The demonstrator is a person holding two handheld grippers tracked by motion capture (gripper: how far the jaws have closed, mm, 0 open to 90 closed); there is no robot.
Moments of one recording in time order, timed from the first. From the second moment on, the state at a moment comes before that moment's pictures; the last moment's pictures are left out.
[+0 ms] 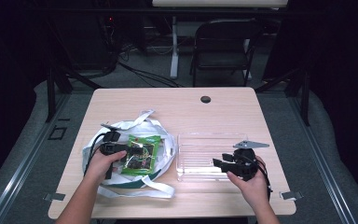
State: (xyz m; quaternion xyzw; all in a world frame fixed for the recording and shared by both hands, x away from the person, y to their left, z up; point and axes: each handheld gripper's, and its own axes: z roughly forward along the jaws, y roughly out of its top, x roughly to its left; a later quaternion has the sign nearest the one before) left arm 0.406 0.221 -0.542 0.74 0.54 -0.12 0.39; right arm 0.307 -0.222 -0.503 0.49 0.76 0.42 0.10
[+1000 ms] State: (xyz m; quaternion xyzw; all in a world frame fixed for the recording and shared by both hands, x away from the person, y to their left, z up) left arm 0.402 0.236 -0.524 0.75 0.50 -0.15 0.41; right arm 0.308 -0.223 -0.506 0.48 0.77 0.42 0.10
